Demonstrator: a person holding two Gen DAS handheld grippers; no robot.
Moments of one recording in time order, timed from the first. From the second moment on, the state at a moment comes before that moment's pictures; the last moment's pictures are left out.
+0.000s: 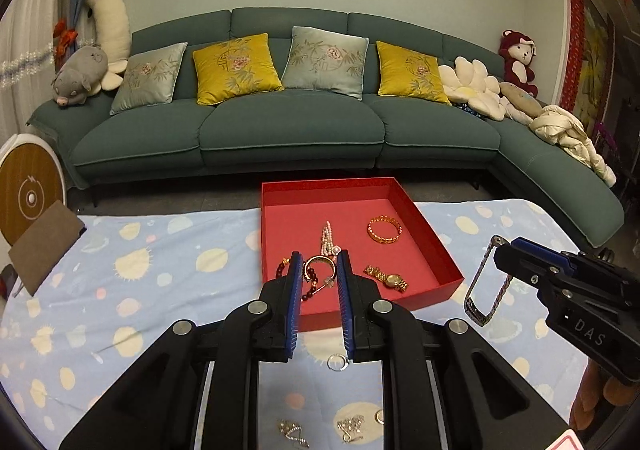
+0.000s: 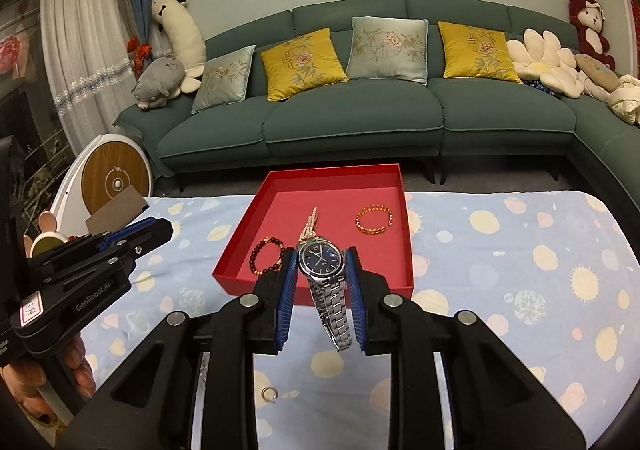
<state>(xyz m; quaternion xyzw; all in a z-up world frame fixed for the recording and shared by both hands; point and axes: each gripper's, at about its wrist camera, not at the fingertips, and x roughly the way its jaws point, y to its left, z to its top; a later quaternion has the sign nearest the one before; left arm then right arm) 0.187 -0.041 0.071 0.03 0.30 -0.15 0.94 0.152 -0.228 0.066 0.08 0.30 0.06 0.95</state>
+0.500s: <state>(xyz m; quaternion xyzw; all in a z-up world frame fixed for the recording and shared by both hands) 0.281 -0.067 0.040 0.04 0.32 -0.15 0.93 0.229 -0.260 0.030 0.09 0.34 0.03 0.93</state>
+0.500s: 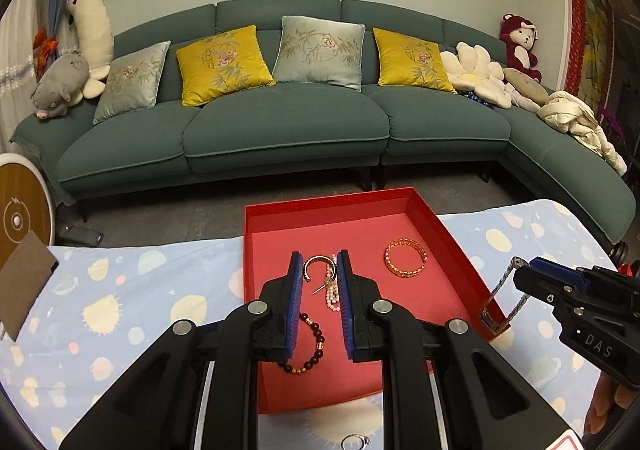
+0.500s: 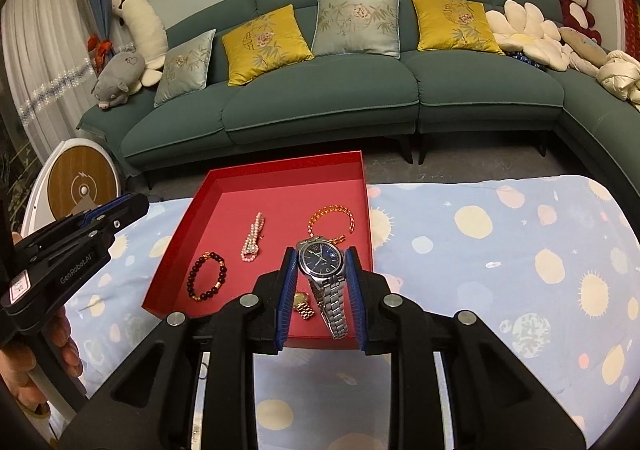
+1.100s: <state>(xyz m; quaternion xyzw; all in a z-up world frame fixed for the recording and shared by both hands) 0.370 -0.077 0.001 0.02 0.36 -0.09 0.93 0.303 -0.239 -0.011 0.09 0.36 0.06 0.93</state>
